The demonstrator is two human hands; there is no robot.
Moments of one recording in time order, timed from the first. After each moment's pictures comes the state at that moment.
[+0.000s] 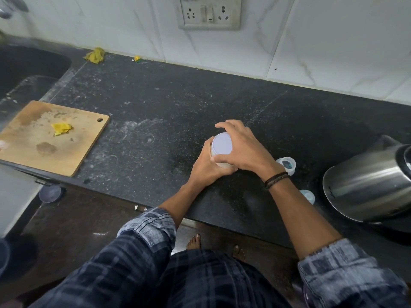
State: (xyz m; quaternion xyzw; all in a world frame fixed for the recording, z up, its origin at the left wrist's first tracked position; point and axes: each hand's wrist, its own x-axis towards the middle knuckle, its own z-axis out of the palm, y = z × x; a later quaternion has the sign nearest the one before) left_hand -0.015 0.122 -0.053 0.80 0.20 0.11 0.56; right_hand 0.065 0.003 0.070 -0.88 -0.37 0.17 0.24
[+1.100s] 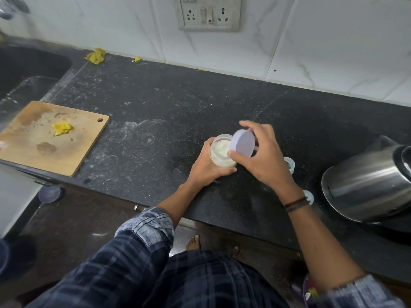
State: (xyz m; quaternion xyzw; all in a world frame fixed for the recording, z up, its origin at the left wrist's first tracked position) left_hand -0.017 0.126 -0.052 0.80 0.16 0.12 0.57; right_hand 0.043 -0.046 0.076 -0.85 -0.29 0.08 0.43
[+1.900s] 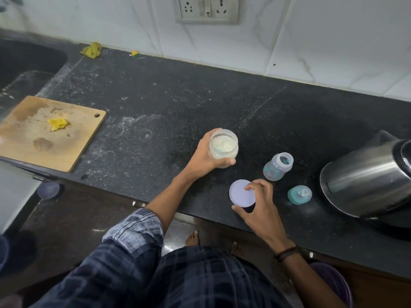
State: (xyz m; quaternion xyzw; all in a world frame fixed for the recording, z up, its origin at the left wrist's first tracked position) left_hand -0.015 0.129 -0.024 0.77 0.12 0.08 0.62; right_hand -0.037 -0.120 -0.043 -0.89 -0.25 0.10 0.36
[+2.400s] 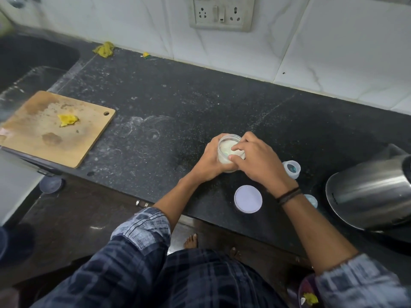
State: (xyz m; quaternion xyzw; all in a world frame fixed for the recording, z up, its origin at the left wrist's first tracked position) left_hand -0.019 0.127 -0.012 0.80 0.10 0.10 0.58; right_hand 0.047 -0.019 0.075 -0.91 -0.37 0.11 0.17
